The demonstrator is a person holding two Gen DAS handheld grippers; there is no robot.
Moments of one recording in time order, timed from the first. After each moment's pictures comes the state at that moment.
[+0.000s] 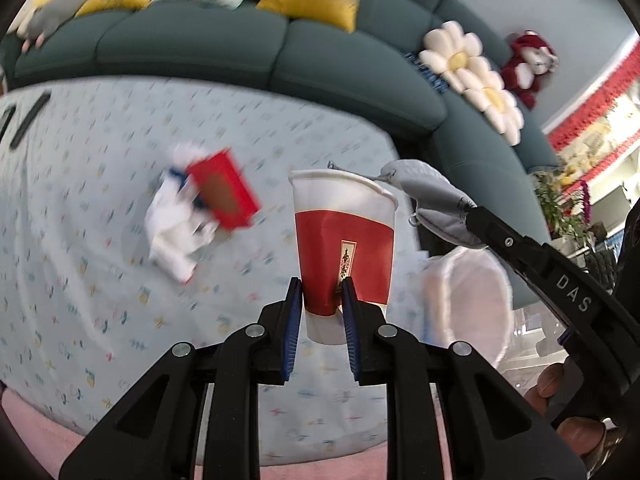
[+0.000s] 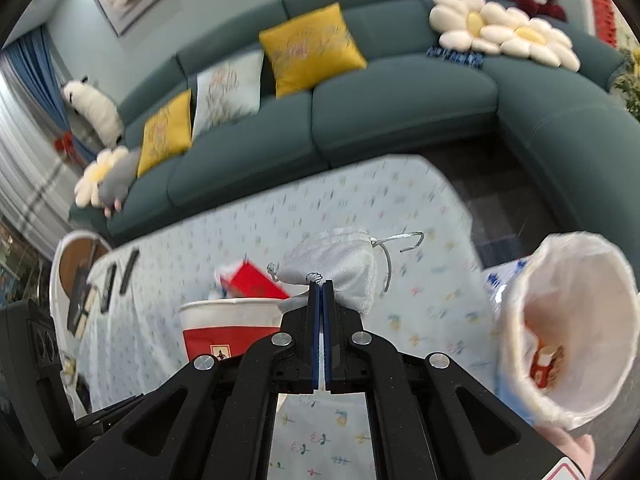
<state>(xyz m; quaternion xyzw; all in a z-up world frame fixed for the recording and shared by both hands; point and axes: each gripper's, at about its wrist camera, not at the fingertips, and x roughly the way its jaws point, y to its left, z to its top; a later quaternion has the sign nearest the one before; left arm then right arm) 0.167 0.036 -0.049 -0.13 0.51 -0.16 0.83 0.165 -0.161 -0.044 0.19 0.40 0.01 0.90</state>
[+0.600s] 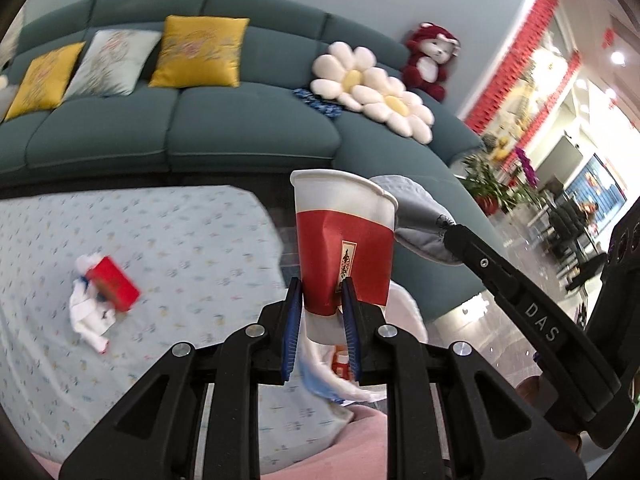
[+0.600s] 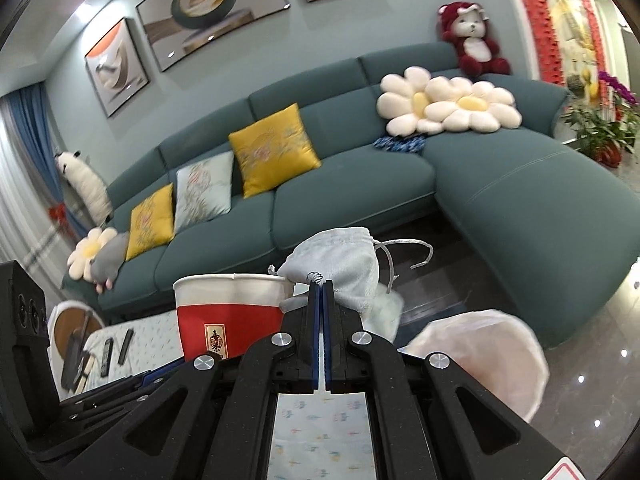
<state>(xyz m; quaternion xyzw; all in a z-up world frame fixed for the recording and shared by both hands) 0.136 -0.111 0.058 -0.07 0.42 -0.28 0.86 0.080 -0.297 0.055 0.20 0.28 -0.06 0.94</state>
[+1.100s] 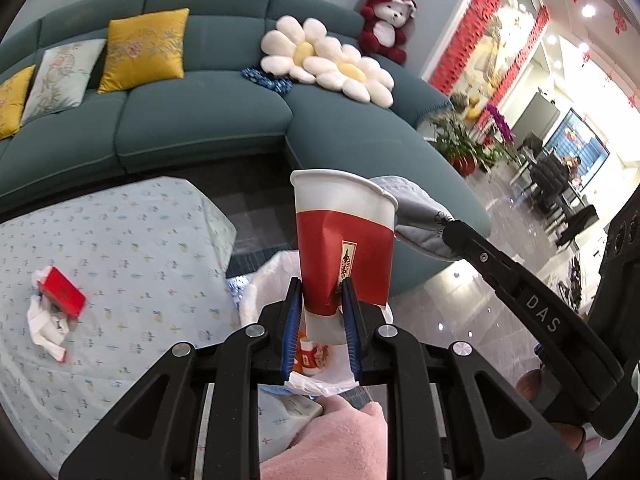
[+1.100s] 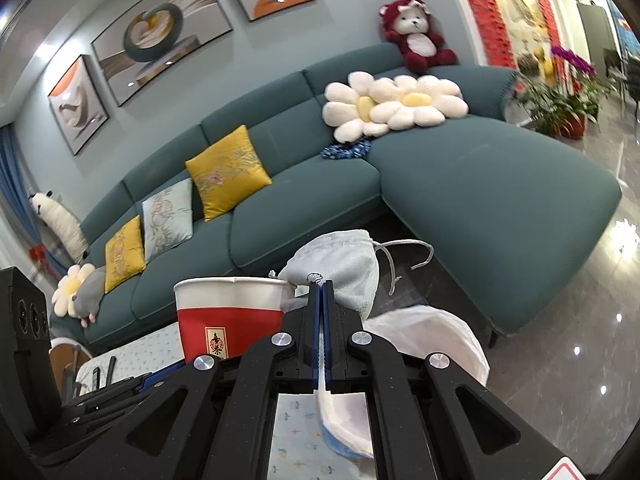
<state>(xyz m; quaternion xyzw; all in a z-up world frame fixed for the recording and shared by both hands) 0.116 -0.199 0.033 -0.02 0.45 -0.33 0.83 0.035 -0.381 0.025 0.25 0.28 -0.12 0.92</state>
